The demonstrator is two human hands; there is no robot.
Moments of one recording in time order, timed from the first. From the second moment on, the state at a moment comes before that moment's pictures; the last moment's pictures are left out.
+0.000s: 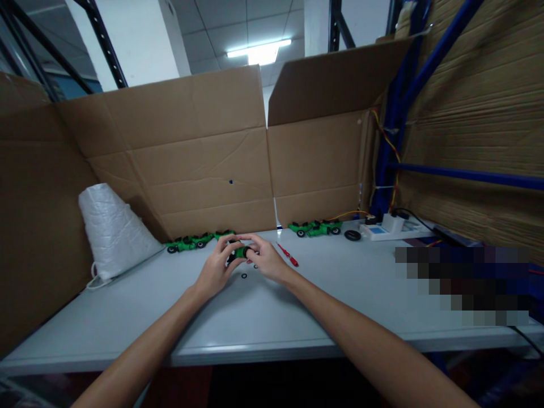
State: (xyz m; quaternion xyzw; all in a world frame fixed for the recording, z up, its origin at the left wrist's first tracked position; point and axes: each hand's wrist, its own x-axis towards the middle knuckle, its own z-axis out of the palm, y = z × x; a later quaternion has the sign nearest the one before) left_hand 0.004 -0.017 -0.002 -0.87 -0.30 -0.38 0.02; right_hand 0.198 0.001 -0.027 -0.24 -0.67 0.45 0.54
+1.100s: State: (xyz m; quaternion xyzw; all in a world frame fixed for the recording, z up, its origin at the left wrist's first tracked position) left_hand -0.026 0.014 -0.014 -0.85 -0.38 -0.36 -0.01; right_hand 0.229 0.009 -0.030 -0.59 -0.75 -0.06 0.29
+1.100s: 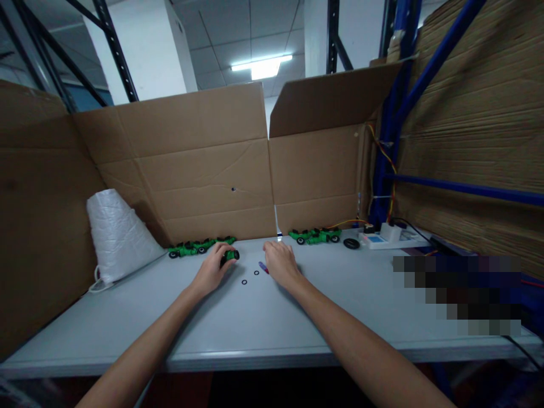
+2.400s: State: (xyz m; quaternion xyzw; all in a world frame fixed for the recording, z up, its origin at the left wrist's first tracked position) left_hand -0.027 0.014 -0.017 -0.89 -0.35 -0.29 -0.07; right_hand 0.240 0.015 -0.036 -0.38 -0.89 0.02 0.24
